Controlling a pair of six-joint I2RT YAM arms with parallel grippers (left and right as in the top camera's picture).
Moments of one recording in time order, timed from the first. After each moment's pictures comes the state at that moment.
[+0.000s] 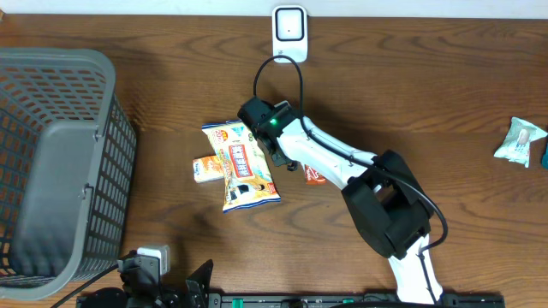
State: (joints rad) left arm 0.00 0.01 0.73 -1.39 0.36 -0.14; right arm 0.74 2.18 1.61 -0.91 0.44 0.37
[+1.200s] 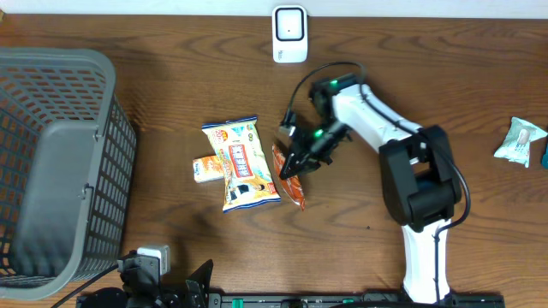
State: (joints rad) left arm 0.00 0.01 0.73 -1.39 0.36 -0.14; right arm 0.40 2.22 1.64 -1.37 -0.98 -0.19
